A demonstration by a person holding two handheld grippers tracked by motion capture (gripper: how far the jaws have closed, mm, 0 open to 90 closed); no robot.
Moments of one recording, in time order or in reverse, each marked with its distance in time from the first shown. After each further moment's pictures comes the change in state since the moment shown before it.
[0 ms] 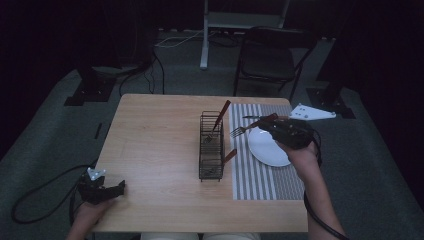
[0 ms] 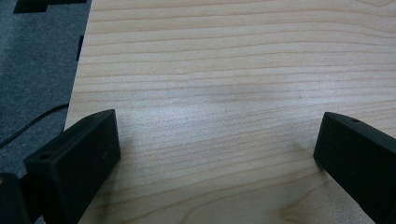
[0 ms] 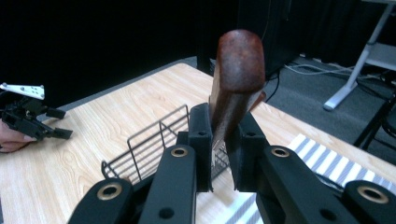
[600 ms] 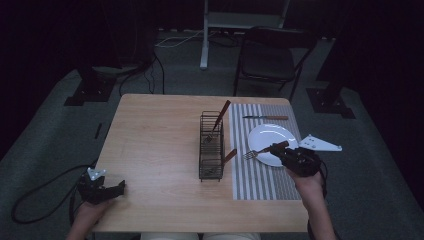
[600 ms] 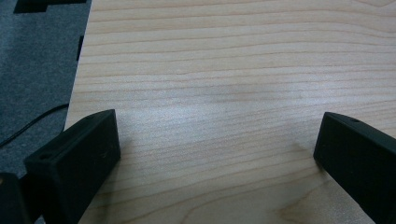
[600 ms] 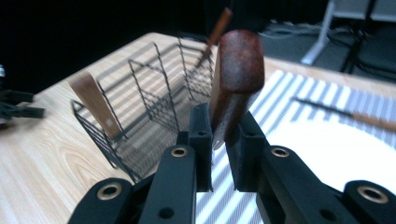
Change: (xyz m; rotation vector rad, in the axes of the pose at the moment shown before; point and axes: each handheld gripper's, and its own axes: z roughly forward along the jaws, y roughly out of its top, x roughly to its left) left arm 0.000 0.000 0.000 0.000 0.000 0.001; right arm 0.002 -0.087 -0.021 0.054 -0.122 0.155
